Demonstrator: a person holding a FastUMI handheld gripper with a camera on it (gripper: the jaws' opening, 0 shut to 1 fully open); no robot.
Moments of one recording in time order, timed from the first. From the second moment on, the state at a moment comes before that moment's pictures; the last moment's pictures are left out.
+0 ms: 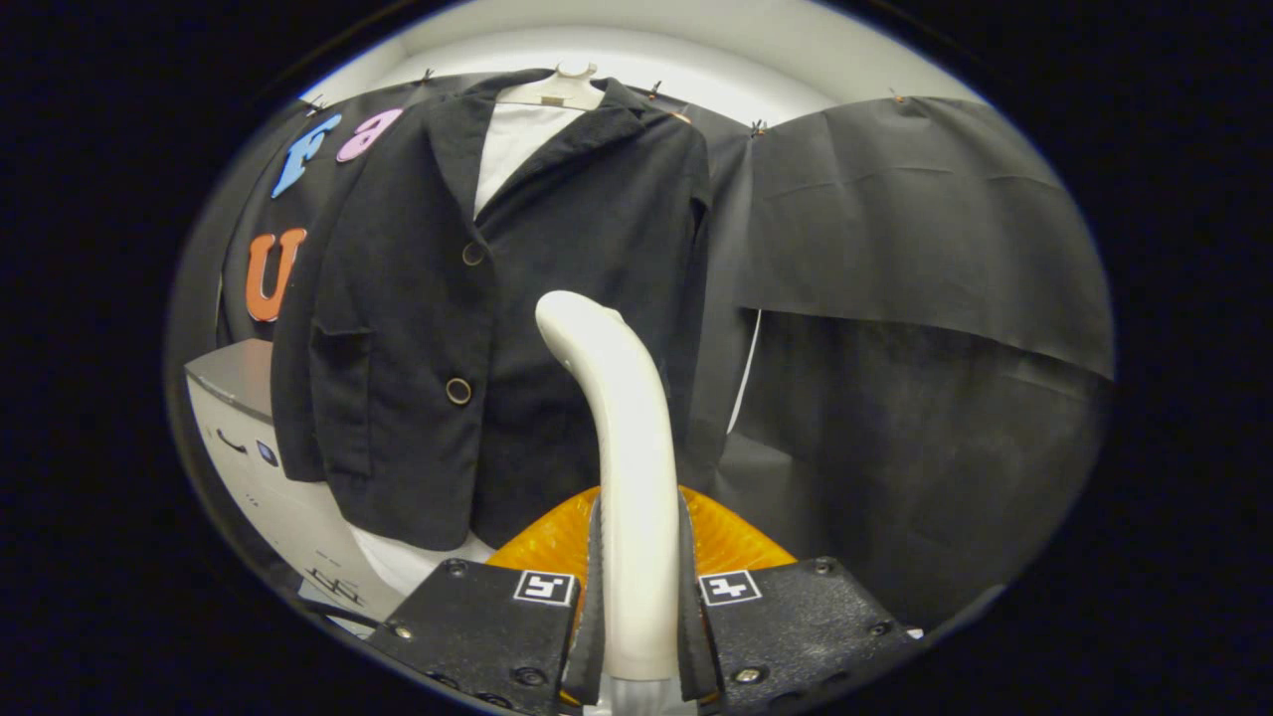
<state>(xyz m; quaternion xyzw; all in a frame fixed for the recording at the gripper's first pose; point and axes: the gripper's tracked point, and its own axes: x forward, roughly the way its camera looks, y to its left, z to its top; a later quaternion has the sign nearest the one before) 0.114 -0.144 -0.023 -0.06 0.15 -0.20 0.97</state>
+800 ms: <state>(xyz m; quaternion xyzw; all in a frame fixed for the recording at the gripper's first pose) 0.082 -0.125 -0.162 -0.08 0.27 -0.19 0.94</state>
